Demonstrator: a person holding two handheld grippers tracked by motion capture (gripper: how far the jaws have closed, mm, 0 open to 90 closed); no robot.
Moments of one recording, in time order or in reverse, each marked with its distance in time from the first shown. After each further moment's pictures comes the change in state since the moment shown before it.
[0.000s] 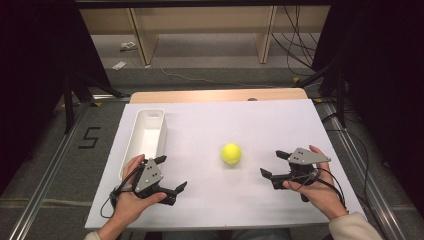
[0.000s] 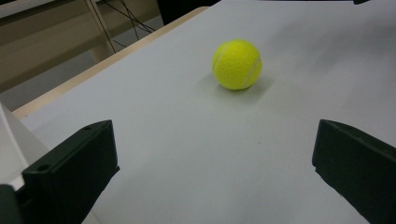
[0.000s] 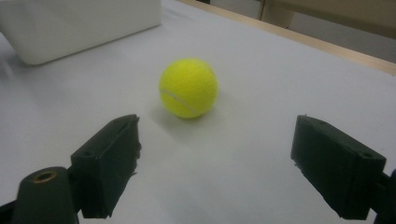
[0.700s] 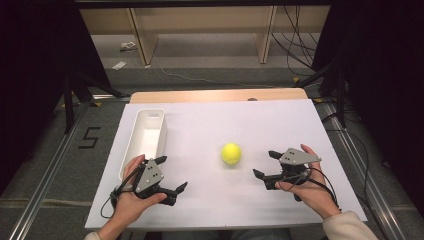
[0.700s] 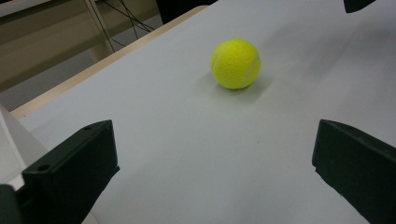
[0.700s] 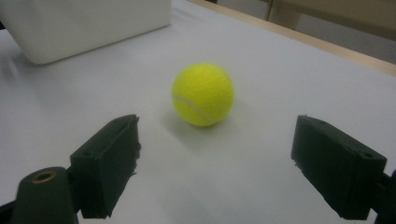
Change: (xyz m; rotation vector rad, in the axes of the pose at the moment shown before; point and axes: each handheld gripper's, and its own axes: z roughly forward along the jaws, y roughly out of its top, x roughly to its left) left arm -0.001 0.000 0.000 0.004 -0.003 0.005; right arm 0.012 0.005 0.016 0.001 0.022 -0.023
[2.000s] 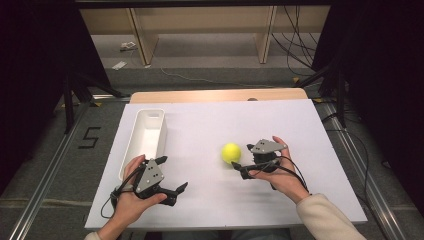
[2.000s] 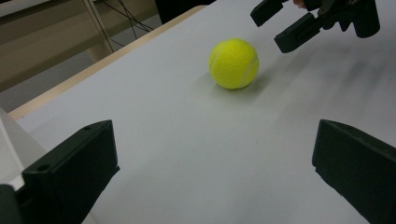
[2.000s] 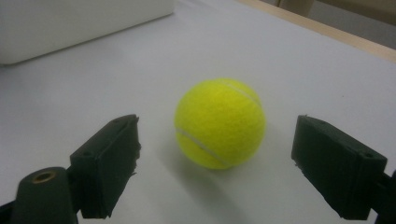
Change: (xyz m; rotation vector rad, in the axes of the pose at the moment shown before) left arm 0.000 0.000 0.000 0.002 -0.003 0.005; right arm 0.008 0.017 0.073 0.064 0.008 -0.016
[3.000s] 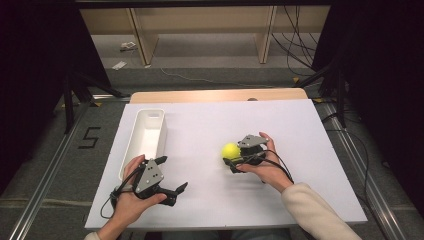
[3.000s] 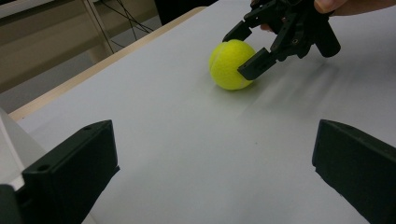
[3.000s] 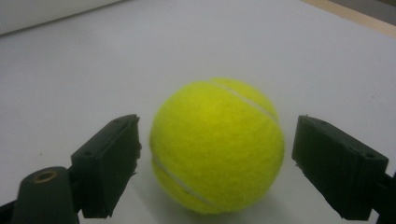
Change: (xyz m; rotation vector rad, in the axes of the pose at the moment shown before) left arm 0.000 0.000 -0.001 -0.005 0.000 0.003; right arm -0.005 0.003 0.047 0.067 -0.008 -0.014
